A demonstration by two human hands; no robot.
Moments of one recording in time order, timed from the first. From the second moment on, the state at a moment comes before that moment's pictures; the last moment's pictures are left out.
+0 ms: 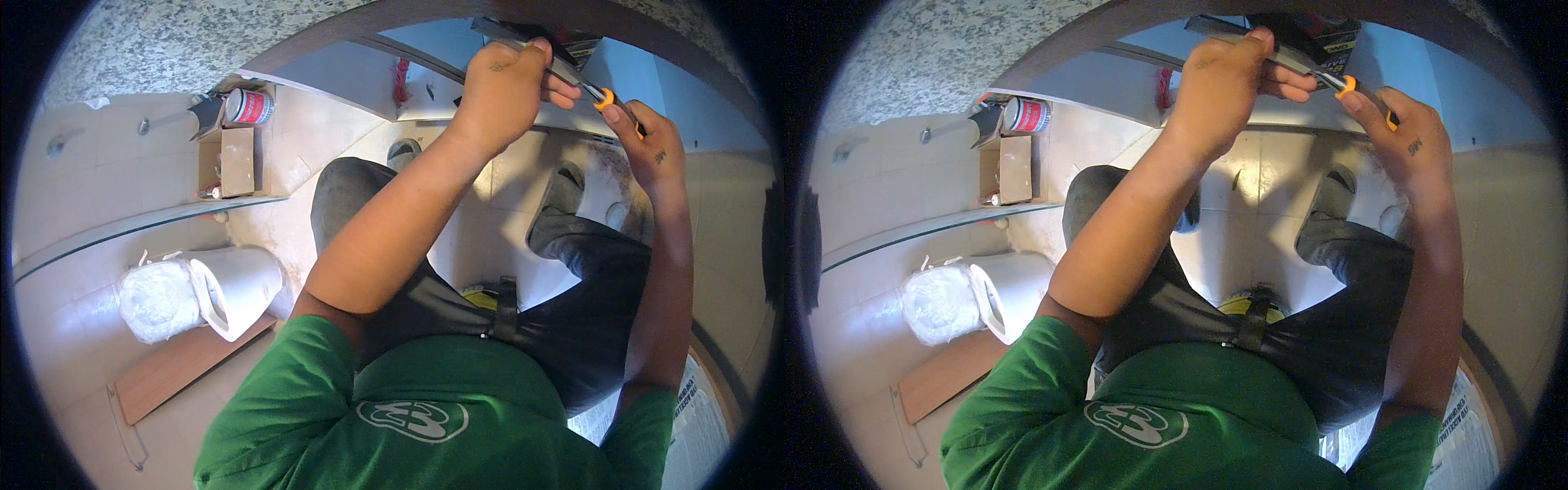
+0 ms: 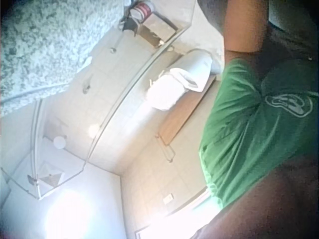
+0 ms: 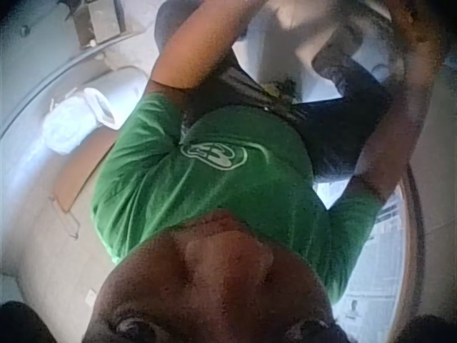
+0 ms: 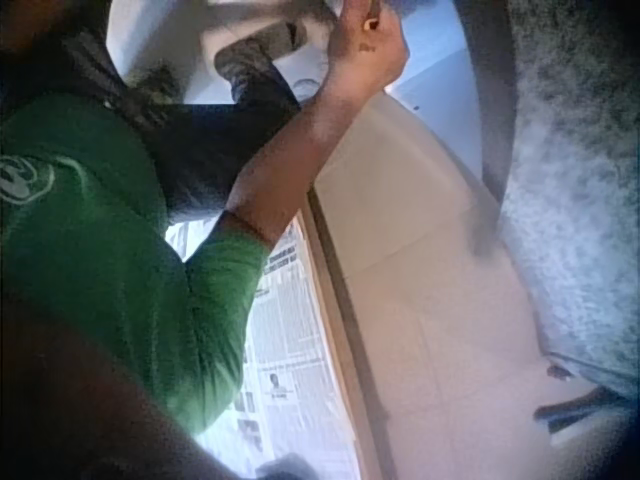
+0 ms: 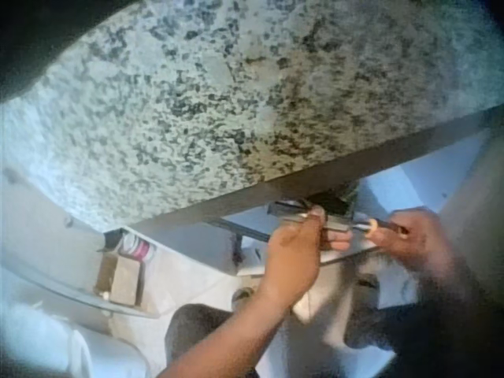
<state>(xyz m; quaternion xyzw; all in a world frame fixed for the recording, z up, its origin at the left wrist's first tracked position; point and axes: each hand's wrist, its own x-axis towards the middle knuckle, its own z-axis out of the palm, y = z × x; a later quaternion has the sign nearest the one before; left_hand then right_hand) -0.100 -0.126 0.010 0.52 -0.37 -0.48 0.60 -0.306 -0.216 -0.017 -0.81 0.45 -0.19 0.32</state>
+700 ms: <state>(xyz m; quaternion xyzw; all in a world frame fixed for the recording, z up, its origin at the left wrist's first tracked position) -0.085 -0.127 0.006 0.52 -0.46 -0.39 0.61 -0.291 -0.211 -0.005 -0.83 0.44 -0.19 0.28</state>
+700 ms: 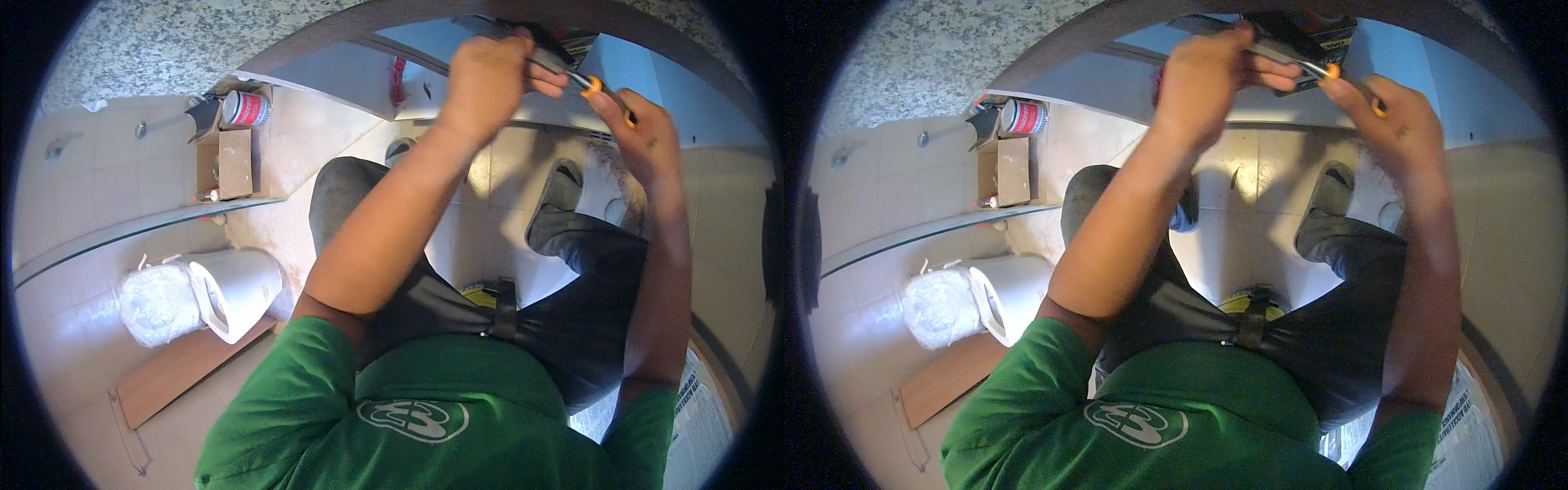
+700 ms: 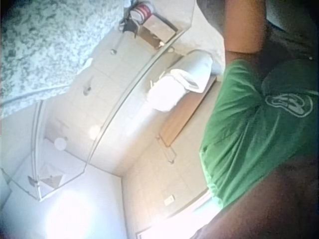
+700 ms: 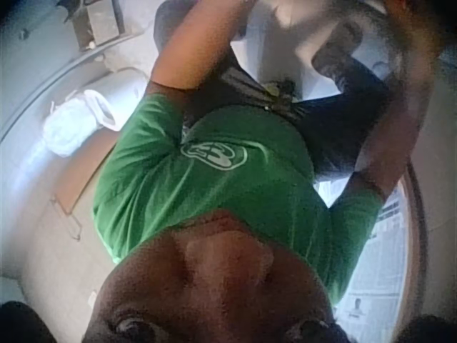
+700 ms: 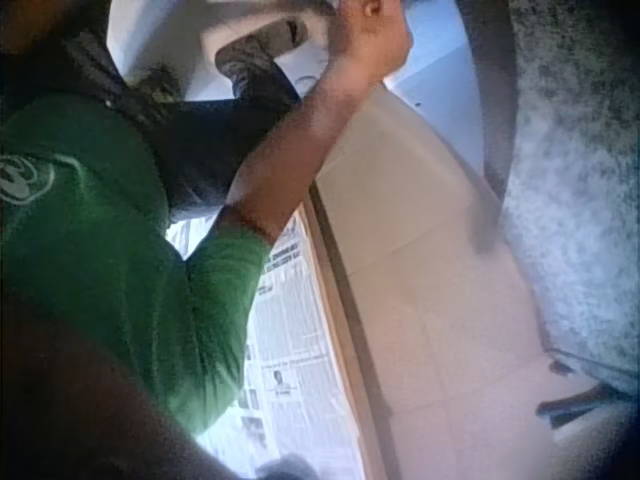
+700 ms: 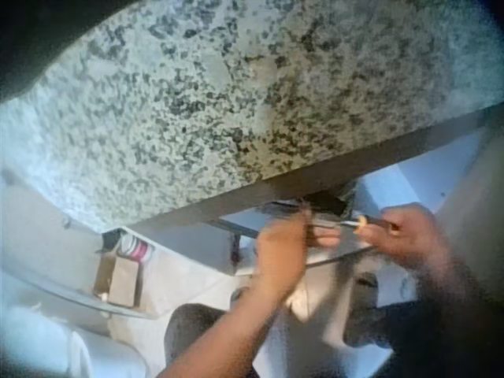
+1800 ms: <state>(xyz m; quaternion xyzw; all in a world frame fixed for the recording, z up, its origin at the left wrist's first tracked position) -0.092 -0.122 0.013 0.53 -0.37 -0.47 0.59 -0.301 -0.210 -0.011 -0.81 0.45 -0.18 0.33</state>
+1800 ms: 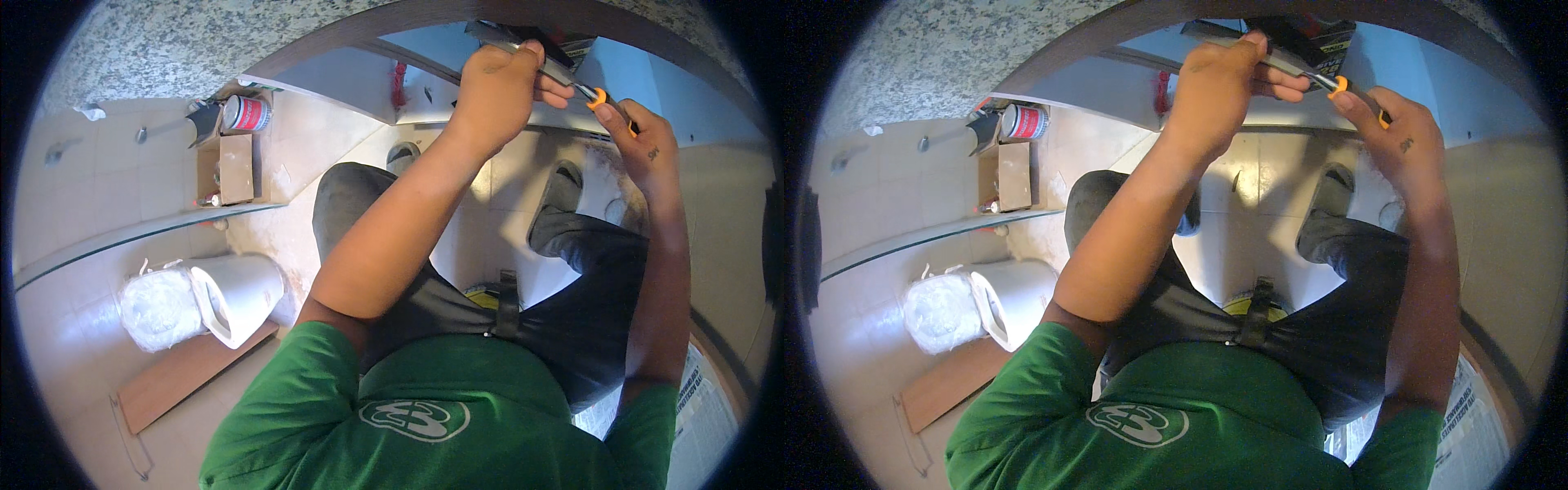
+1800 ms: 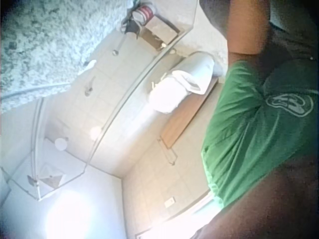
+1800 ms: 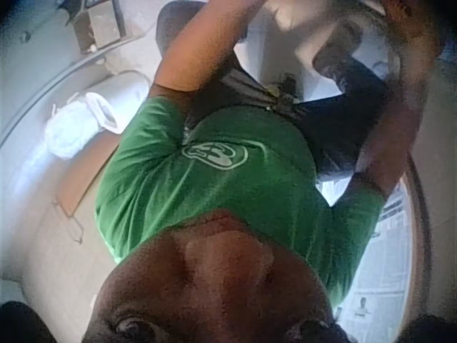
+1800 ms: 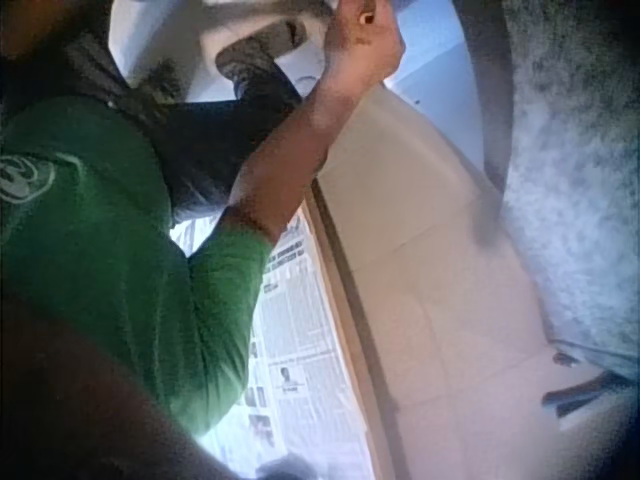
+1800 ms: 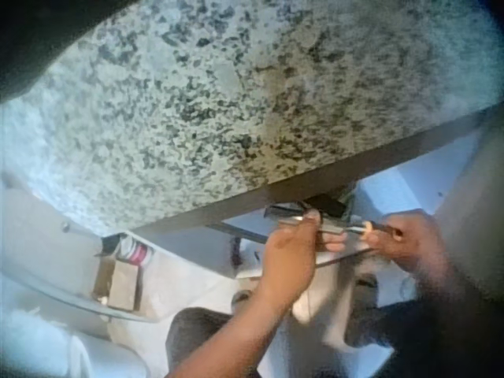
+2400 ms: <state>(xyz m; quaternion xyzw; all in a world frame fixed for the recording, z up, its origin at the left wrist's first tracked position) -0.085 -0.116 0.012 0.50 -0.35 -0.46 0.64 -0.290 -0.198 0.004 -0.83 0.47 -0.16 0.26</state>
